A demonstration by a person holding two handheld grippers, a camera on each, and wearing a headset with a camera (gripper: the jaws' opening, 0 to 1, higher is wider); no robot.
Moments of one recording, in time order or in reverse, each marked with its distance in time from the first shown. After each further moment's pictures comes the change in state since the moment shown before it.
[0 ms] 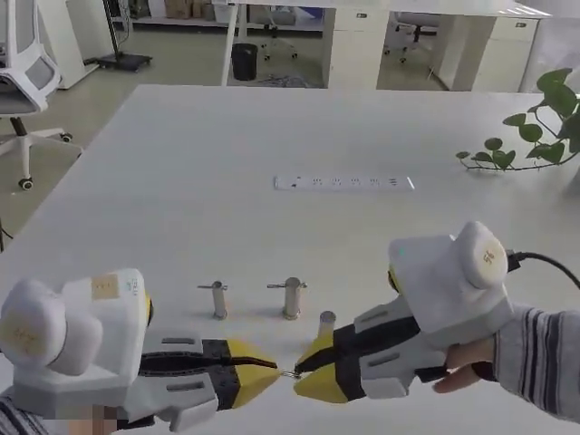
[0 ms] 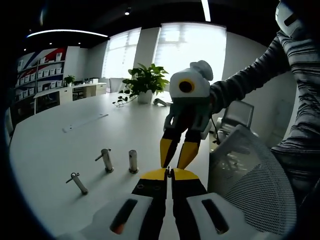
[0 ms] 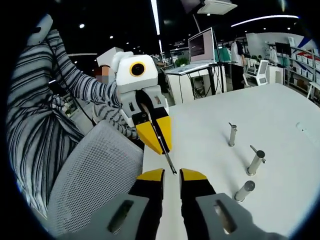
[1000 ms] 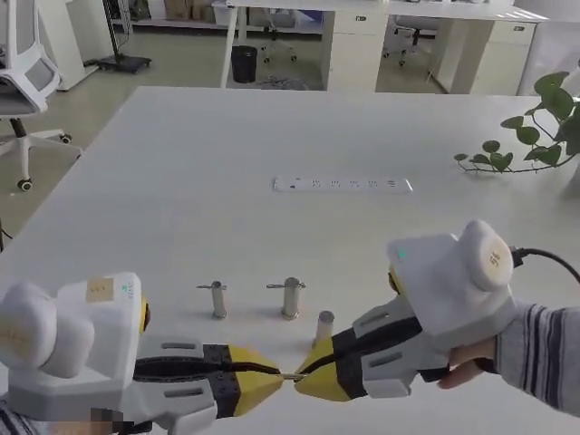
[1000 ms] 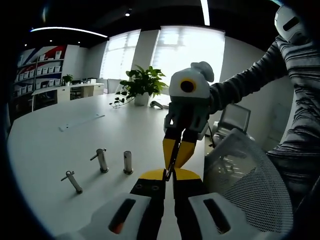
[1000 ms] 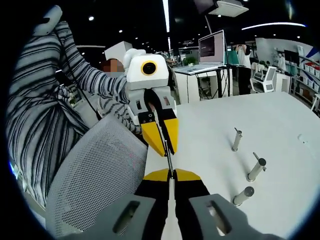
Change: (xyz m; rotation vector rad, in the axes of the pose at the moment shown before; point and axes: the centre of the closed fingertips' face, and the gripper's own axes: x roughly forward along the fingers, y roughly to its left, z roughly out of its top) left arm 0.002 -0.008 0.002 -0.026 -0.026 -0.012; right arm -0.003 0.012 0.001 -0.128 0.041 0.019
